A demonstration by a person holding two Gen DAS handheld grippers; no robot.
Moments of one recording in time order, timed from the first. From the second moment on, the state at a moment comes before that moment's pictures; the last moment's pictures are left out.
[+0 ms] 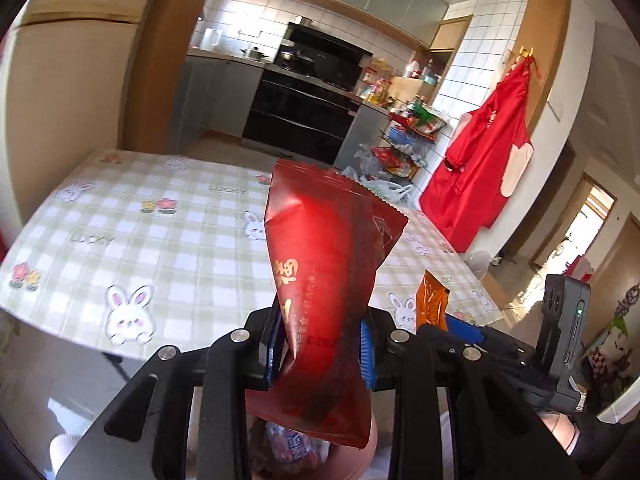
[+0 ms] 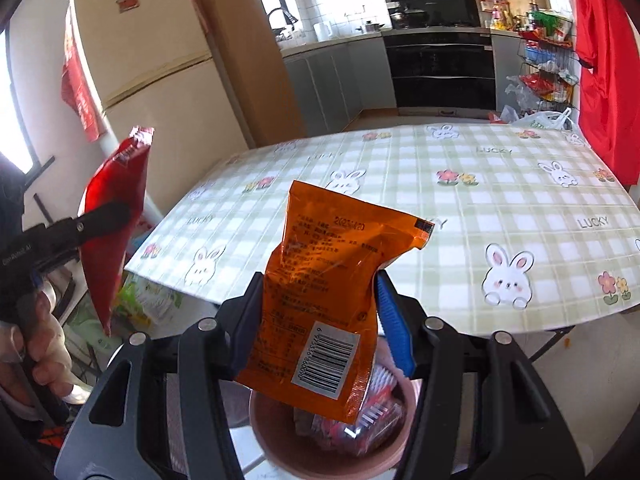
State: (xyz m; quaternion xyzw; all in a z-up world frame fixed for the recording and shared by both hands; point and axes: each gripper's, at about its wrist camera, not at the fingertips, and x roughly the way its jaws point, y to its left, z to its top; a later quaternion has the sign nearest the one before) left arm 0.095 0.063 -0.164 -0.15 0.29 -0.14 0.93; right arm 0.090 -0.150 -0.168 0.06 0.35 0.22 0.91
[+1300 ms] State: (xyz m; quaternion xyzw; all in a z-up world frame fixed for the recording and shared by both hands) left arm 0.066 0.072 -0.194 -0.16 0.32 -0.12 0.93; right arm 0.070 -0.134 -0.181 0.03 0.35 0.19 0.92
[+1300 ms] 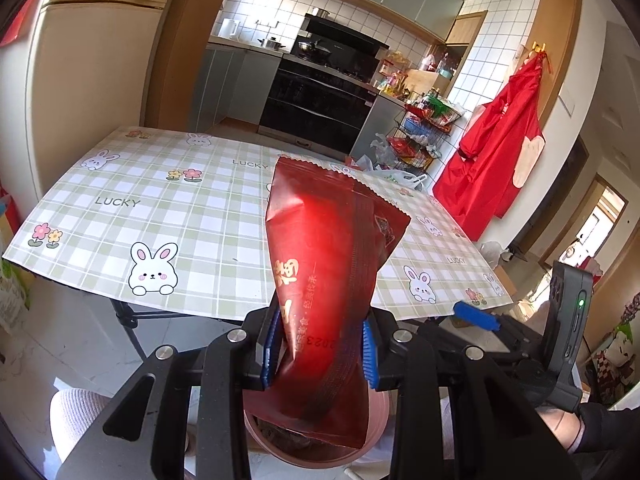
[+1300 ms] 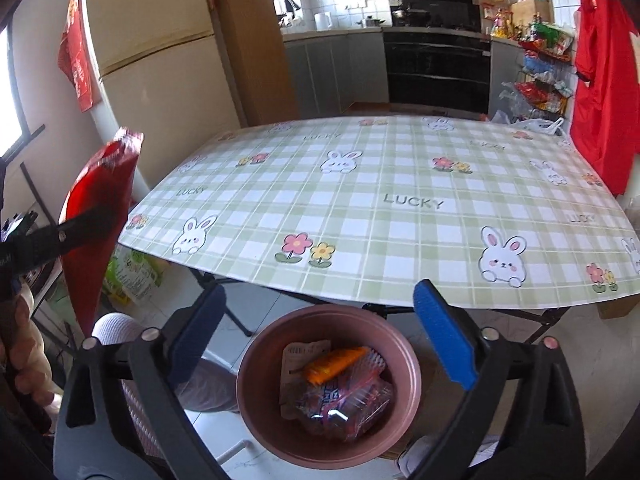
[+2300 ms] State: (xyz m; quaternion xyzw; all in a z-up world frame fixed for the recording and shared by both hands) left arm 0.105 -0.007 -0.250 -0.11 0.43 -0.22 0.87; right arm 0.076 -0.202 -0.189 0.09 0.32 0.09 0.94
